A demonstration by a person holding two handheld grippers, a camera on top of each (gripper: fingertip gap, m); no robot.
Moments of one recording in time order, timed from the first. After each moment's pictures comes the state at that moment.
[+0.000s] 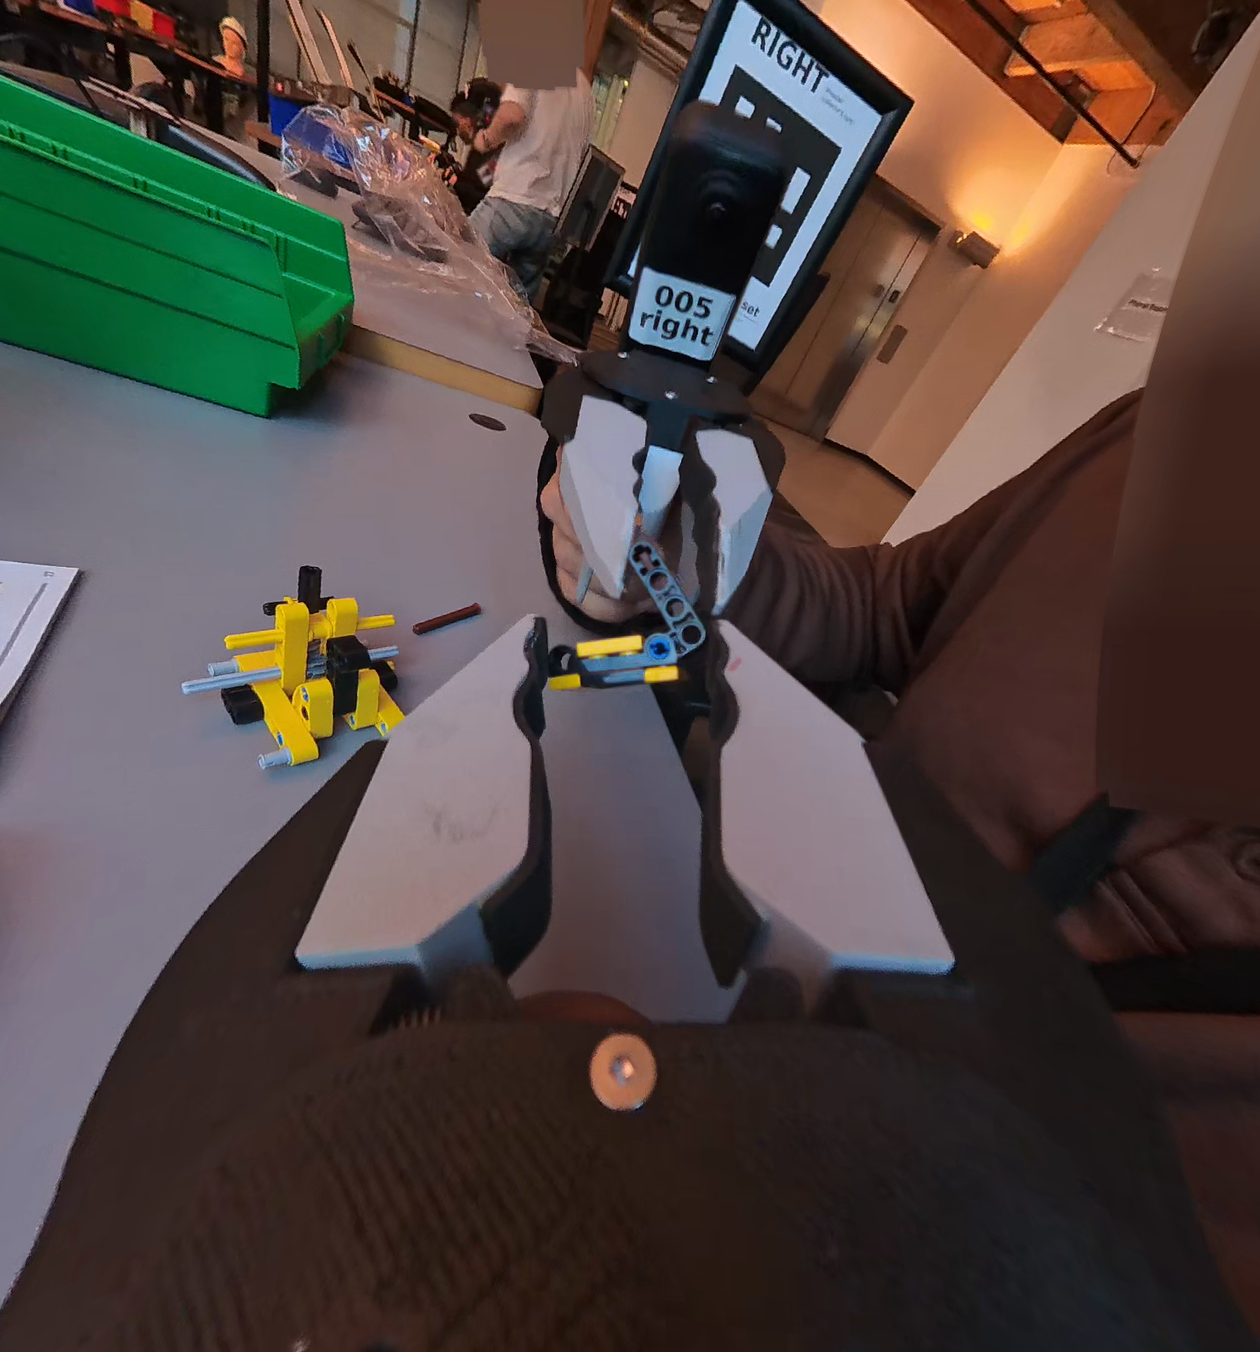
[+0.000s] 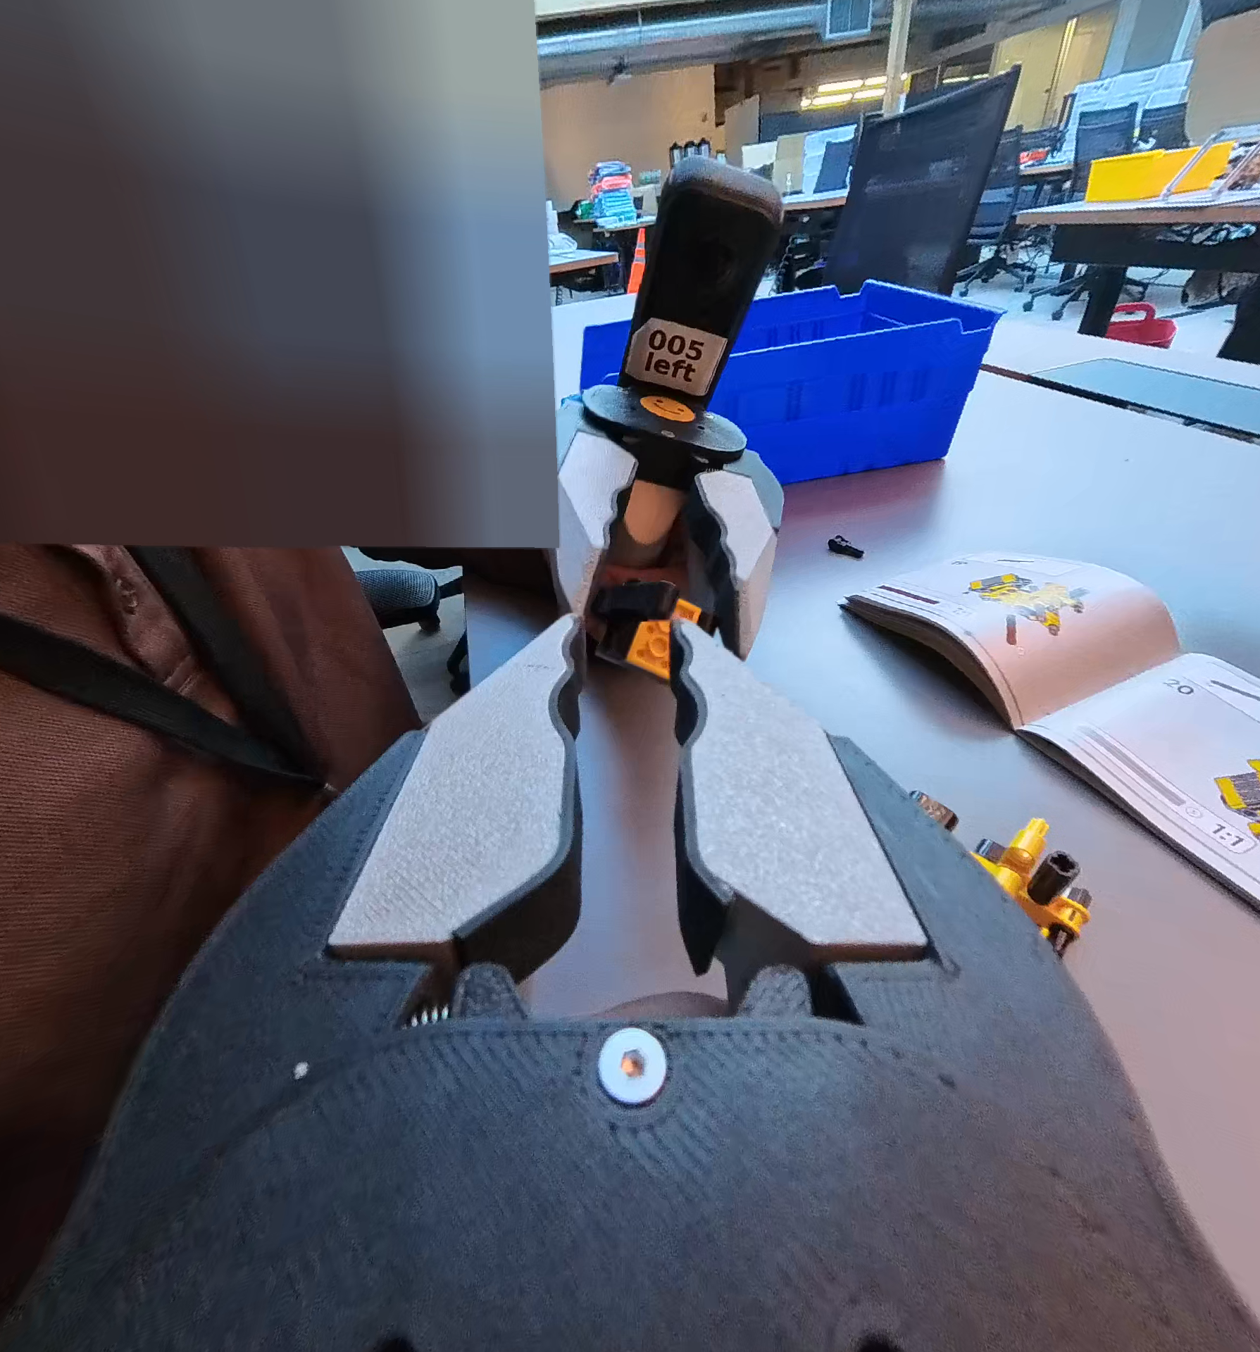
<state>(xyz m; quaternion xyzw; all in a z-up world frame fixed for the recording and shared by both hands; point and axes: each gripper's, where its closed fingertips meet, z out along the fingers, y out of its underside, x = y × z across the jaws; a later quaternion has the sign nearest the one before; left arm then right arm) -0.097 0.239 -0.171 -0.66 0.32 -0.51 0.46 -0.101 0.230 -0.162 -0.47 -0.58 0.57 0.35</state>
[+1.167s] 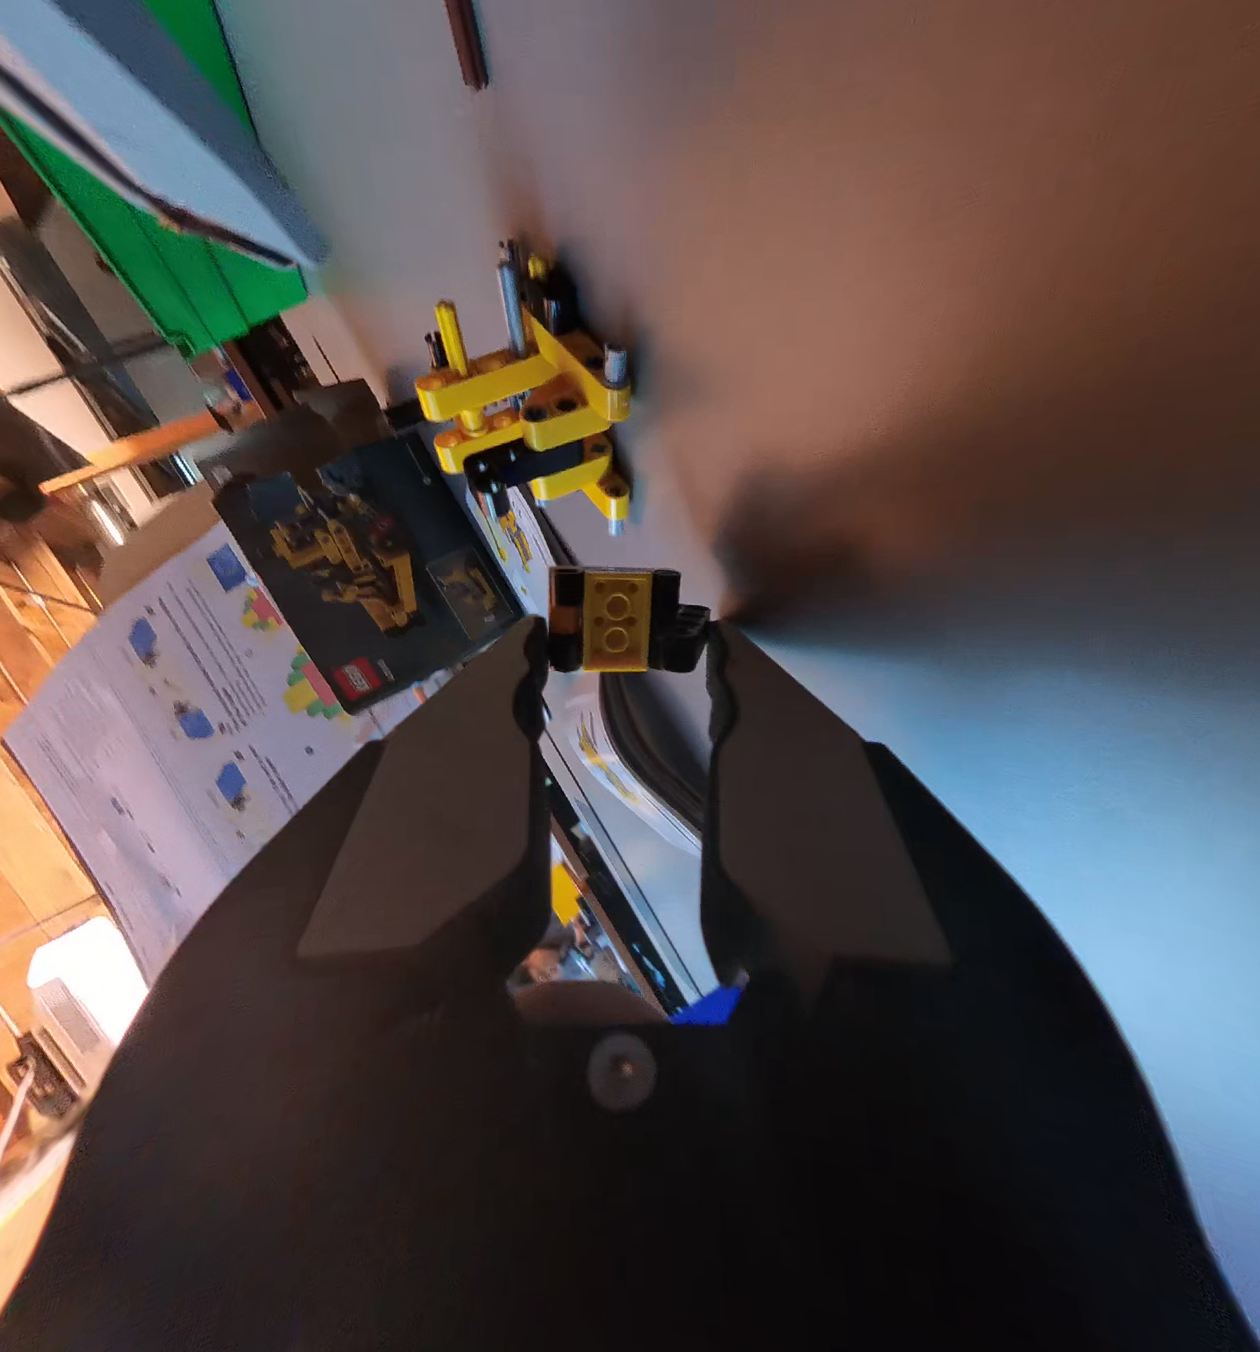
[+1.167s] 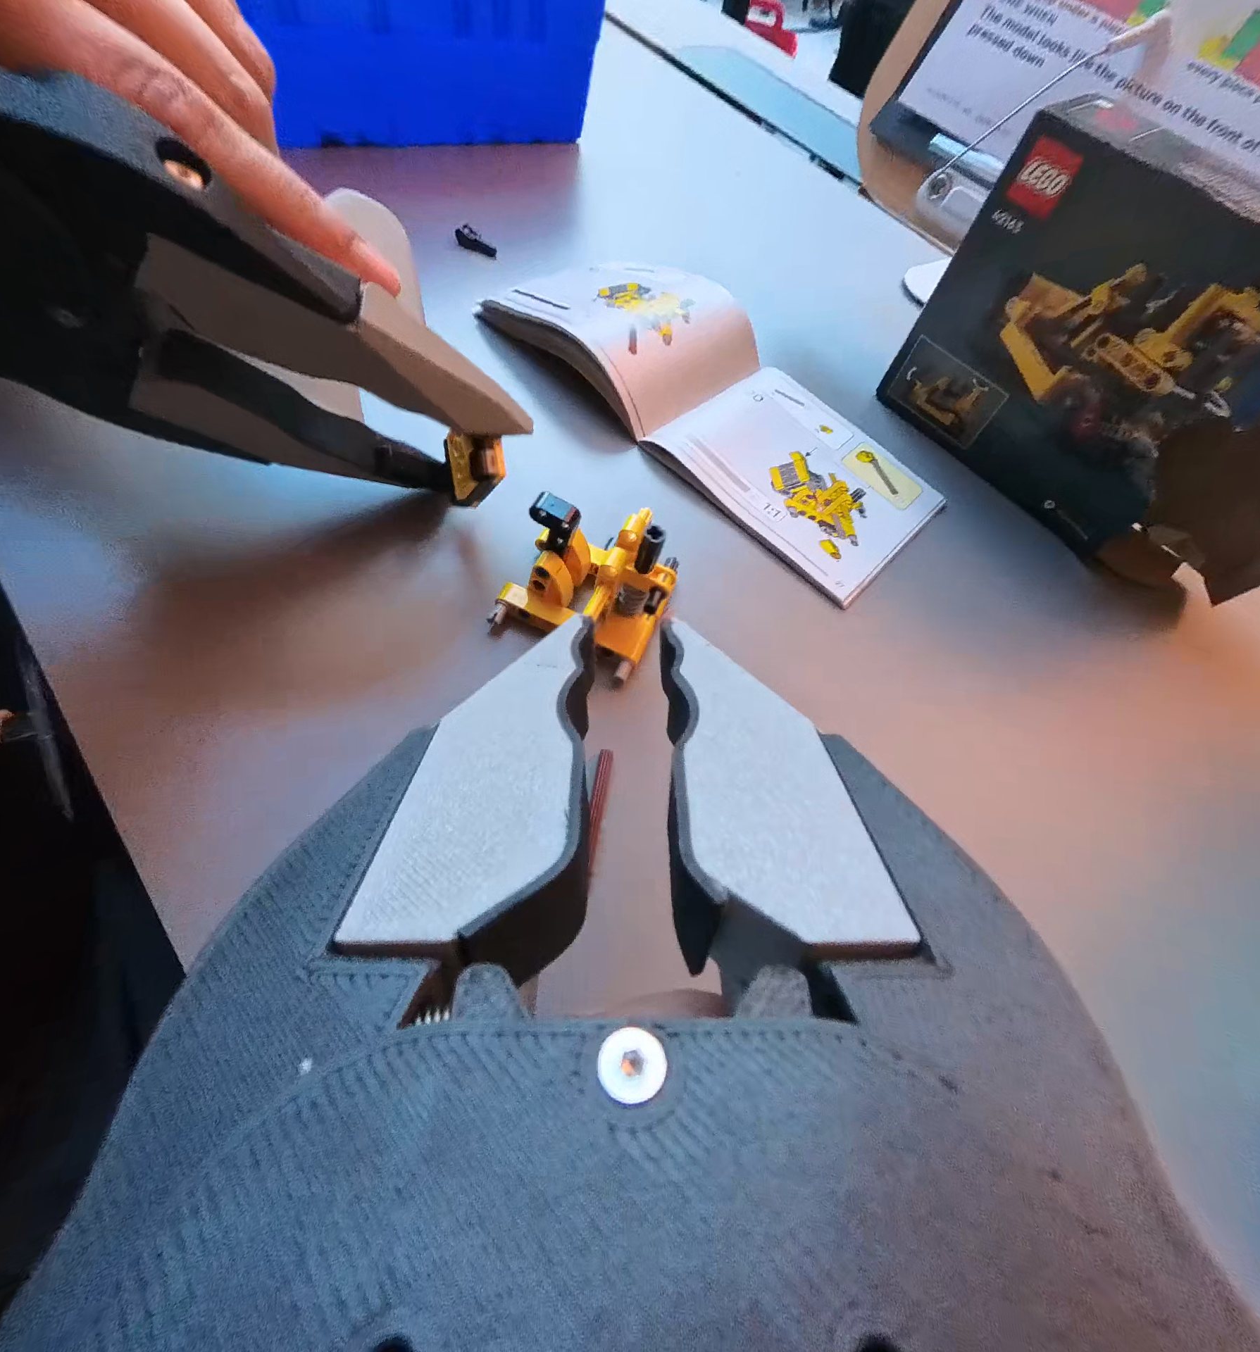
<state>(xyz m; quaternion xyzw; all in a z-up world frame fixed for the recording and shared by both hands) -0.146 0.300 -0.253 -0.55 0.68 0.41 0.27 -0.058 0.334 -0.219 -0.60 -0.60 0.29 0.43</state>
